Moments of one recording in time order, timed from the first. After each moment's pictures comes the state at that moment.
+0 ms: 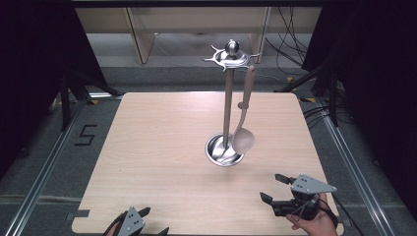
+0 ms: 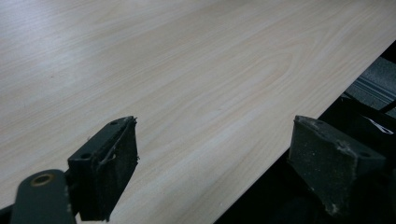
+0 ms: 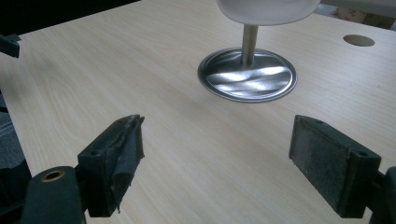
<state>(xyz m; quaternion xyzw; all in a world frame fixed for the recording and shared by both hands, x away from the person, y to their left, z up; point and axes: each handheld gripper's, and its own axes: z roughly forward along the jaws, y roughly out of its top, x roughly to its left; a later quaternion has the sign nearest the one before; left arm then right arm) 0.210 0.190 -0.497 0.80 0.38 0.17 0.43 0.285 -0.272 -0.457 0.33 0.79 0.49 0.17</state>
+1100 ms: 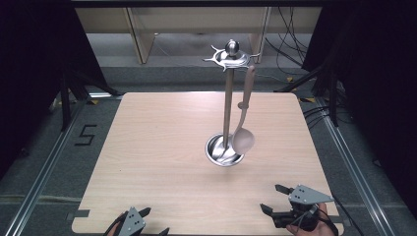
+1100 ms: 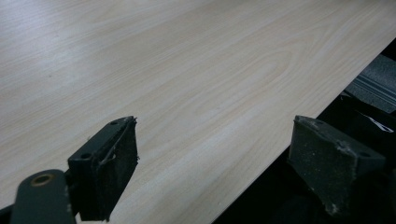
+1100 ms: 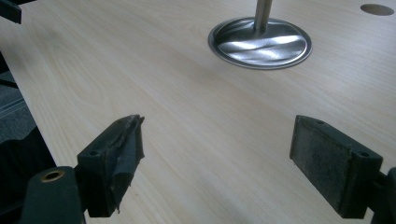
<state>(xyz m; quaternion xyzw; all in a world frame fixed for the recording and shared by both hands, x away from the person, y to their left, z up) 0.210 0.189 -0.499 0.80 0.38 0.16 0.43 0.267 -0.272 -0.473 0.33 0.81 0.46 0.16</state>
